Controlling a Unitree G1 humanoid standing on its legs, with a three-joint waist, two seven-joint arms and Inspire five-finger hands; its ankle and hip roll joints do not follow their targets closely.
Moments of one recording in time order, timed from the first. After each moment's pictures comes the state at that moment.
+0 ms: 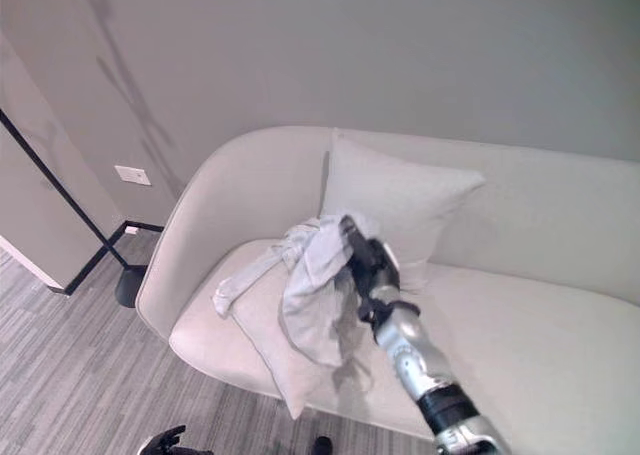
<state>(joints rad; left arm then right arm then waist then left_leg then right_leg) 0.03 0.17 -0.23 1.16 -0.35 -0.11 0.16 -0.33 -0.56 0.31 0.24 0.93 -0.12 -0.14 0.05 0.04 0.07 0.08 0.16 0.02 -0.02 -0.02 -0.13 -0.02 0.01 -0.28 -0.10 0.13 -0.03</state>
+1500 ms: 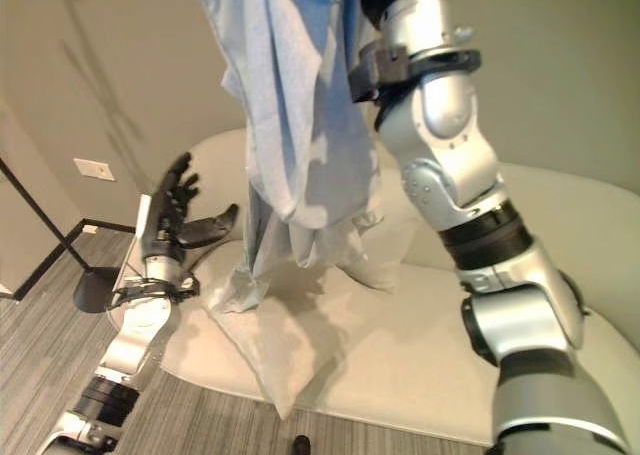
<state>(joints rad) -0.27 0.27 -0.28 0.12 -0.39 -0.21 0.28 -1.16 -0.69 0.45 0.10 0.88 -0.25 -0.31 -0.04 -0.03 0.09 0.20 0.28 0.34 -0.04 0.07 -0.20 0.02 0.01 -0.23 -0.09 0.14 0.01</state>
